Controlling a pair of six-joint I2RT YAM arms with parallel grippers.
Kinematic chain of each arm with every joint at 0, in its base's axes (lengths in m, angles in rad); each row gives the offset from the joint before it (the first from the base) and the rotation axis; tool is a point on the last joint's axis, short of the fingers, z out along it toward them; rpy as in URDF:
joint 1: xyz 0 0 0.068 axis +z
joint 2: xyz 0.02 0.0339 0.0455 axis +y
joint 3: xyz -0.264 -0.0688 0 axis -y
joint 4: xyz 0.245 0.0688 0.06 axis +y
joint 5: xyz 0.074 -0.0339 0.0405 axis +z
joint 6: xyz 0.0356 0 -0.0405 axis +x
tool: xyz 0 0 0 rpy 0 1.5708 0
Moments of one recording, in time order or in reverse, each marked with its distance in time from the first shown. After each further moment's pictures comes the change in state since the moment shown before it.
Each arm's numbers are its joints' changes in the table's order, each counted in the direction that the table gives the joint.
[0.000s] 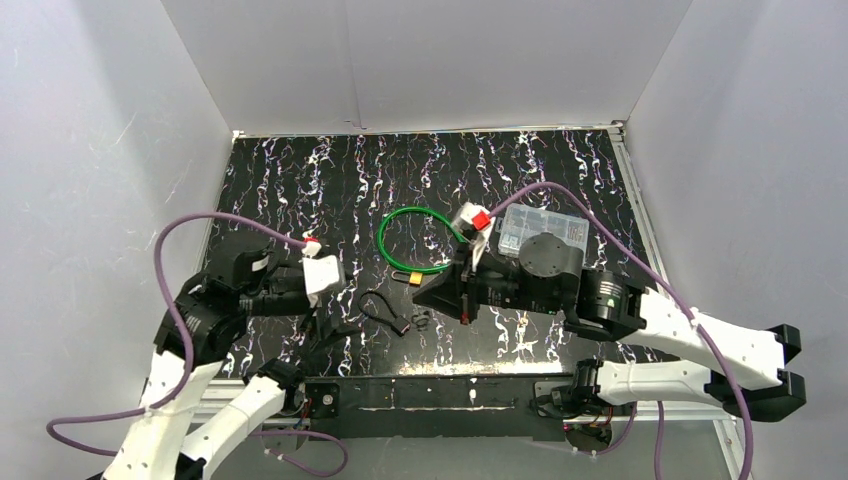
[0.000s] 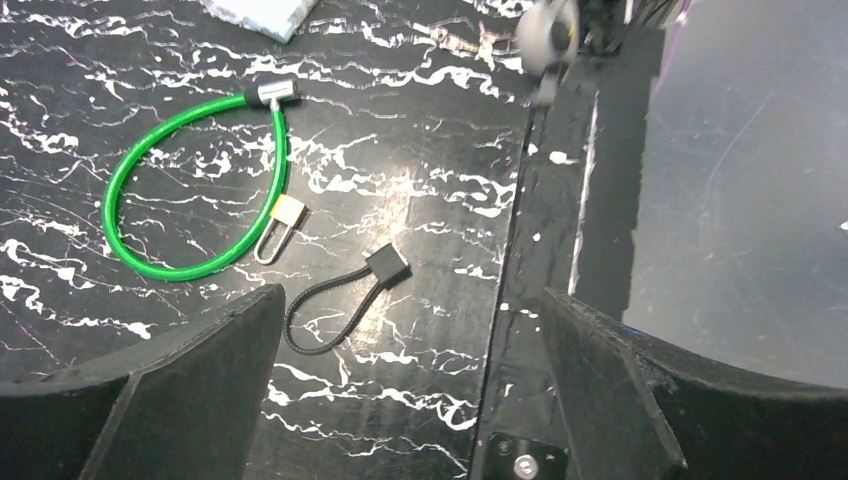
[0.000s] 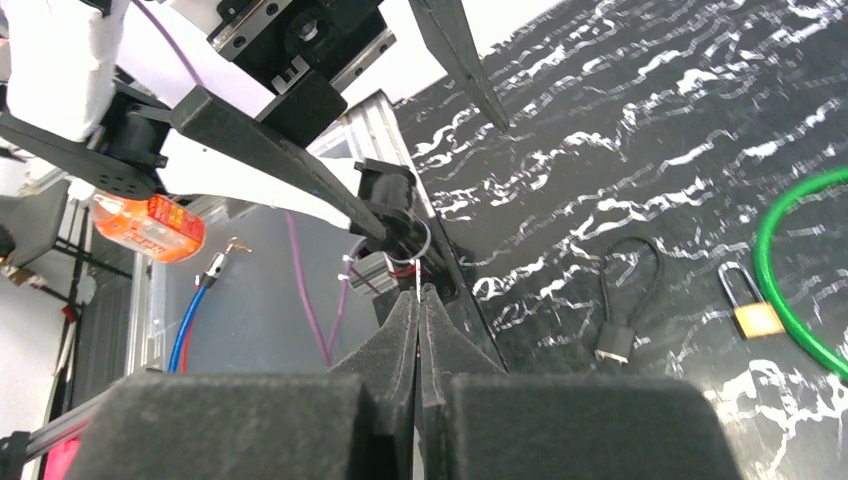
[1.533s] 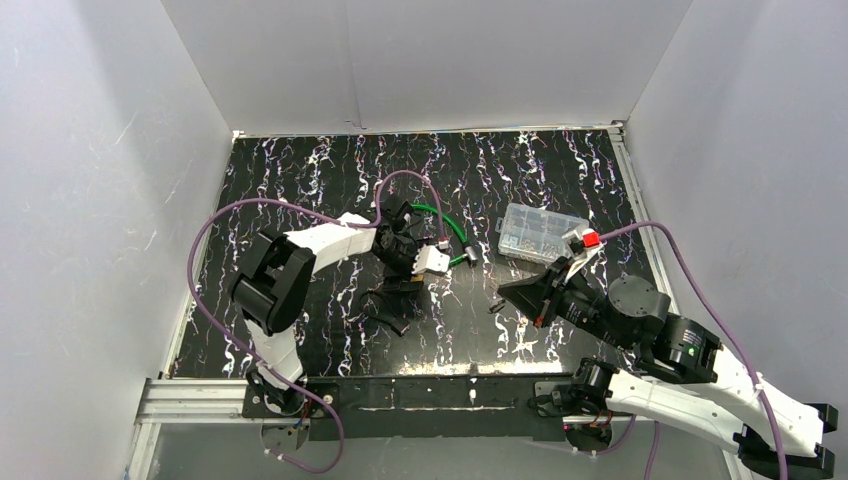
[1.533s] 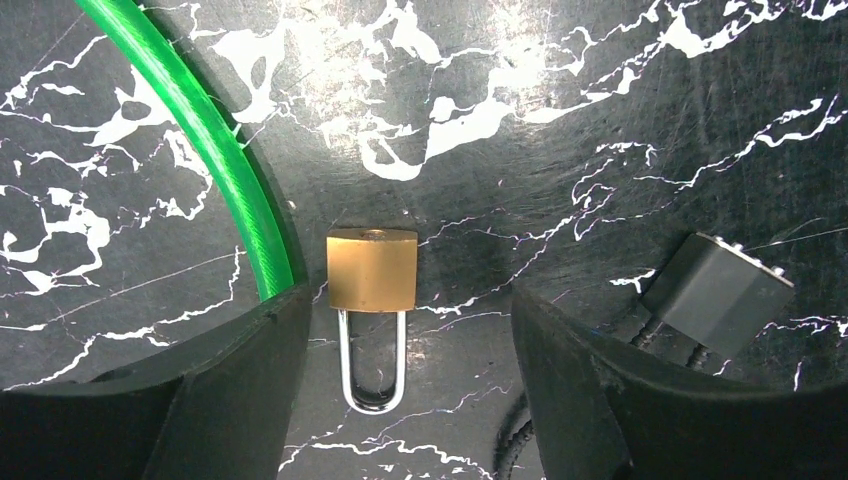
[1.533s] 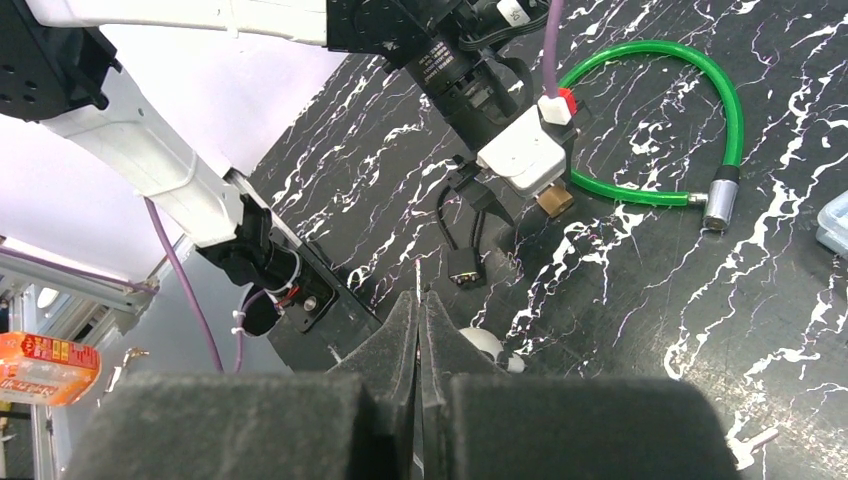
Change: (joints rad) left arm -0.153 1.135 -0.005 -0.418 0.222 0.631; right arm -0.175 -0.554 -0.365 0.201 -0.256 0.124
